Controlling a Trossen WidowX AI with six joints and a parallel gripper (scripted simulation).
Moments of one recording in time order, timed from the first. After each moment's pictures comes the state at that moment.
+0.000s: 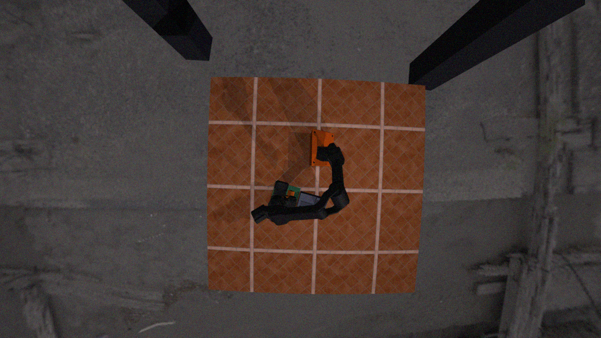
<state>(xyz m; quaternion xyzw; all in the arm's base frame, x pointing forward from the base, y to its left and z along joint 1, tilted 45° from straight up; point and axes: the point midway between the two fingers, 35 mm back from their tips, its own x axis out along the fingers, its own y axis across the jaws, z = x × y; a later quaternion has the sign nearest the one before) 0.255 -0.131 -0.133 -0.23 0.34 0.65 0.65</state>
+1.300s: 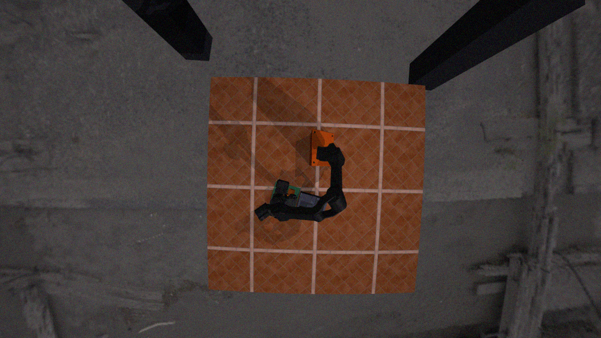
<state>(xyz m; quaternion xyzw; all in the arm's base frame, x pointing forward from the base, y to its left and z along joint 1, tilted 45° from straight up) 0.250 -0.094 -0.170 -0.23 0.34 0.65 0.65</state>
